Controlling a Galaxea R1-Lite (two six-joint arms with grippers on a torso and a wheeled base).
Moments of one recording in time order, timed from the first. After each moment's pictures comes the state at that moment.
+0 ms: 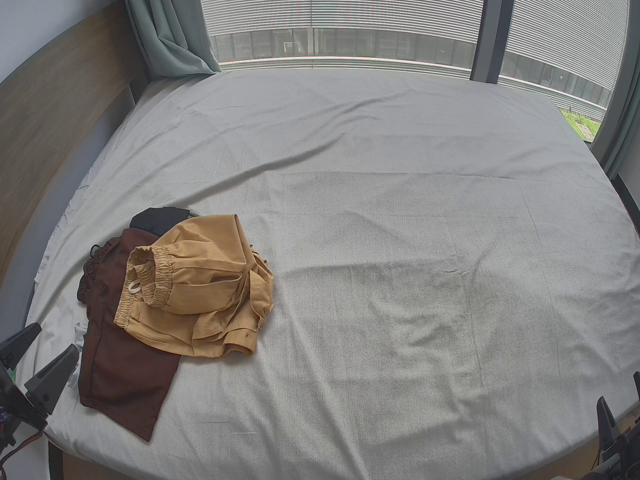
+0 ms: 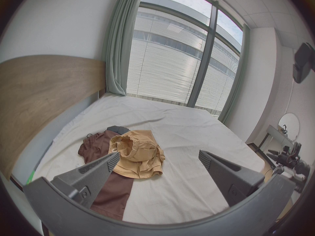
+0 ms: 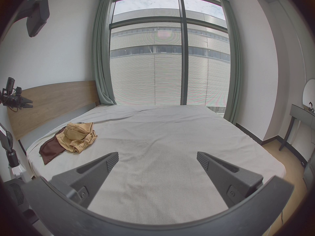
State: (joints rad) left arm -0.11 0.59 -0.29 -0.19 -0.16 -0.15; right arm 0.00 0.02 -0.02 0.00 0.01 -0.01
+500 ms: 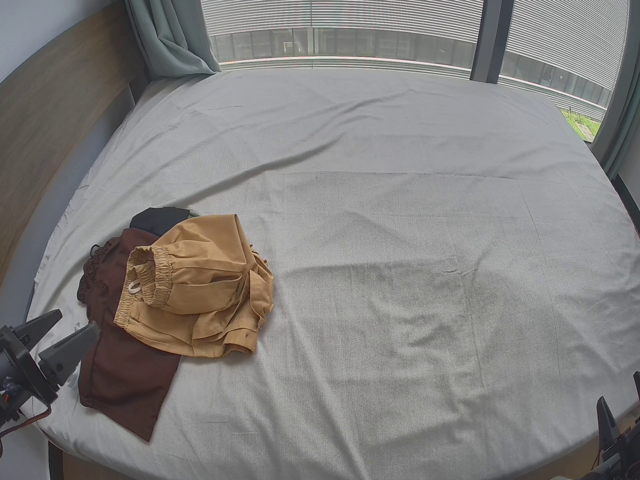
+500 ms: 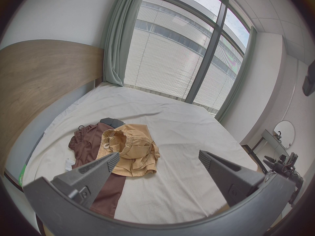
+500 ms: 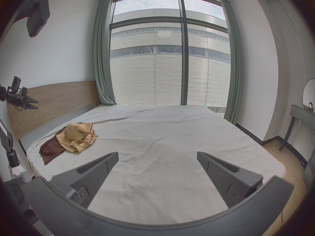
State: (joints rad) left arm -0.10 0.76 -0.33 -0.26 -0.22 -0.21; right arm 0.00 0.02 -0.02 0.00 0.02 -0.01
